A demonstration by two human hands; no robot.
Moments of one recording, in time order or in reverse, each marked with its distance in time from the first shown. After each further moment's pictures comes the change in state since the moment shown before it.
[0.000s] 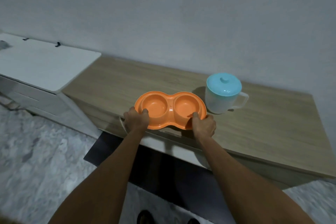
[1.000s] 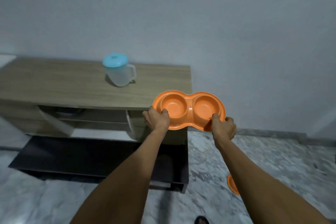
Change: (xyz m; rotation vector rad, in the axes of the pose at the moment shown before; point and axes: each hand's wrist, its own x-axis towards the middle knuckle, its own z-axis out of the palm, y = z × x) left_hand -0.468 0.073 0.159 -0.173 -0.292 0.117; right_hand -0.018 0.195 -0.468 0.152 0.410 0.061
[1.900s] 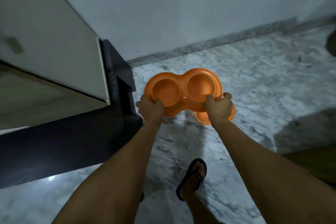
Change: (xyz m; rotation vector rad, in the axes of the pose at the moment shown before) left_hand -0.037 -0.231 0.484 0.423 -0.275 -0.139; right_hand 0.376 0.345 -0.050 -0.226 0.048 0.365
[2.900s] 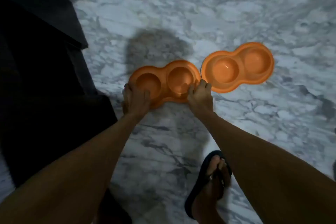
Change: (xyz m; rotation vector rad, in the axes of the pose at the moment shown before) left_hand 0.212 -0.291 0.240 0.519 -0.280 0.303; right_hand 0.163 0.294 0.275 -0.366 -0.152 -0.182
